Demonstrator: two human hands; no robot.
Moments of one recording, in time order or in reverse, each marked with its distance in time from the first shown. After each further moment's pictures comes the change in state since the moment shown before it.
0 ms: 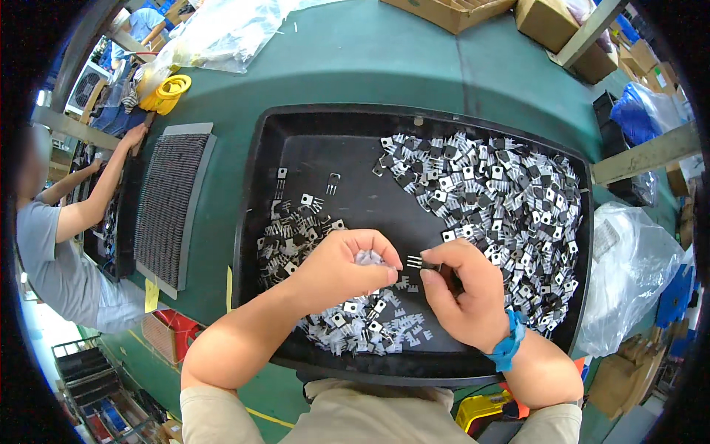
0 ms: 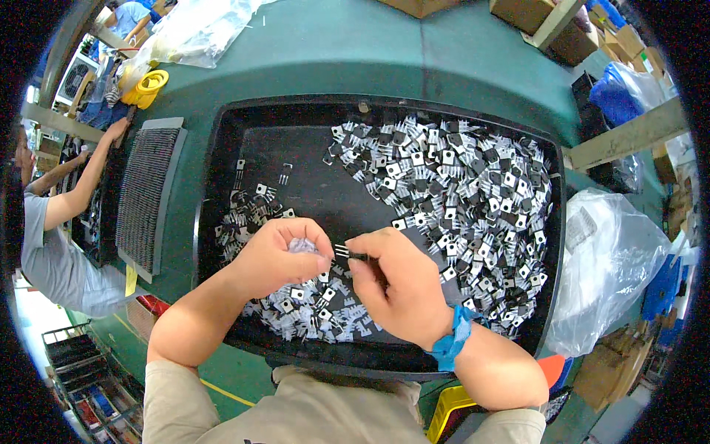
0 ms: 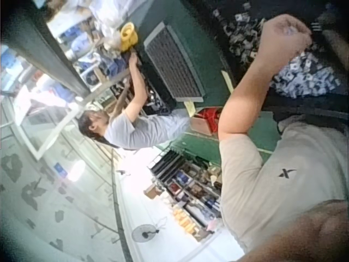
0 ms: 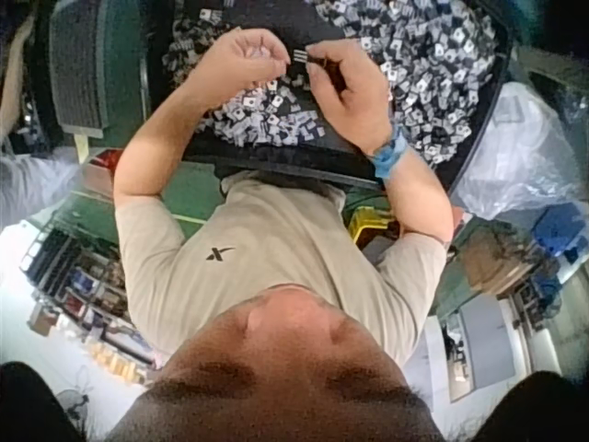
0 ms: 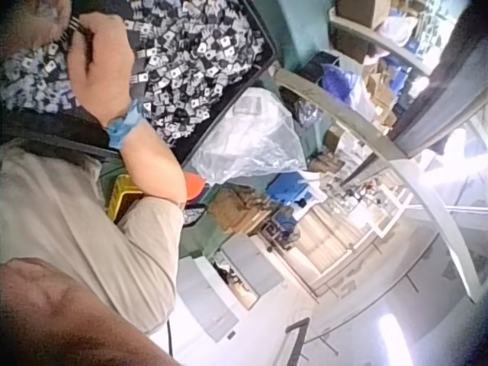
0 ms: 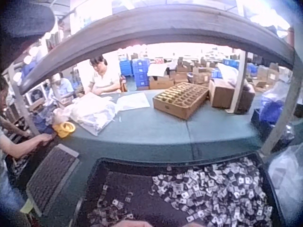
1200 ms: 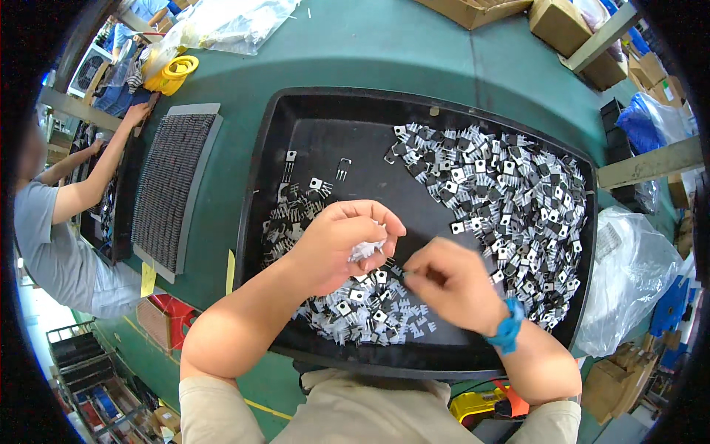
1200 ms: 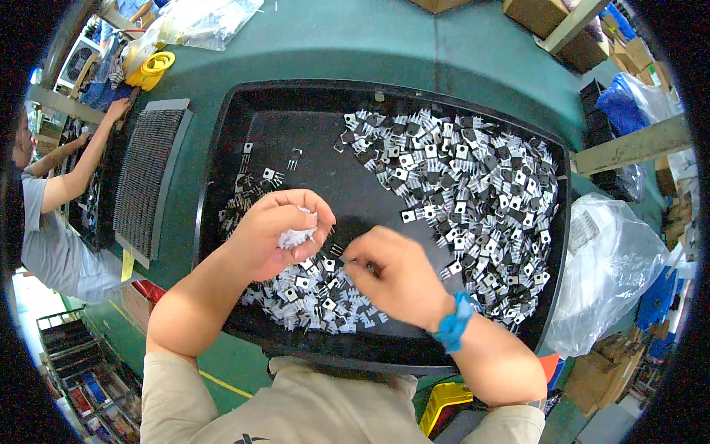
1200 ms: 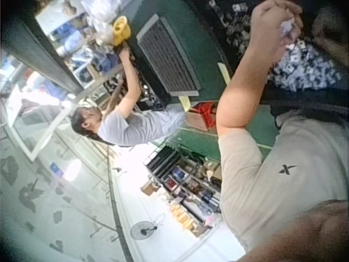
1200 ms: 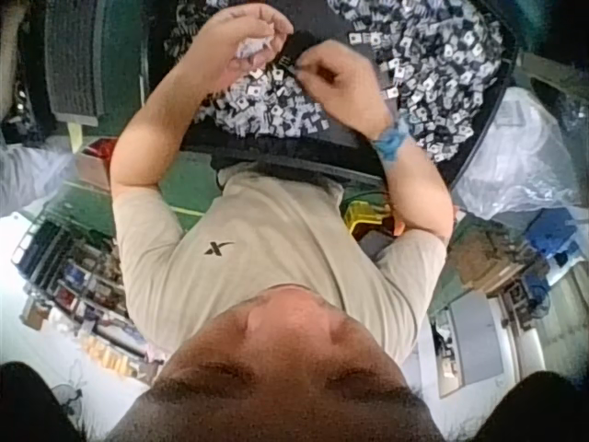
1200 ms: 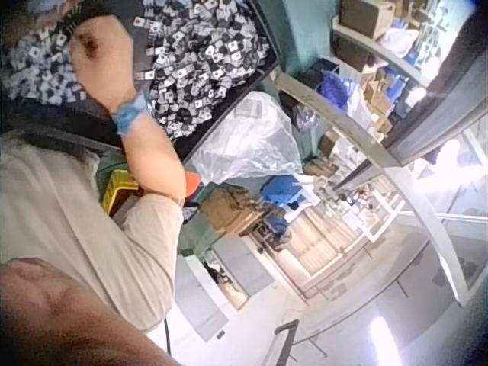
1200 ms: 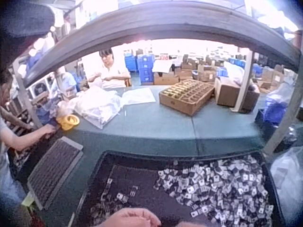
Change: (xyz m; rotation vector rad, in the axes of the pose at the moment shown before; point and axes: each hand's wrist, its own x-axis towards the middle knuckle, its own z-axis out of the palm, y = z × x) left_hand 0.004 -0.006 -0.014 -0.482 -0.002 0.016; right_hand -0.007 0.023 0.016 0.084 -0.322 0.173
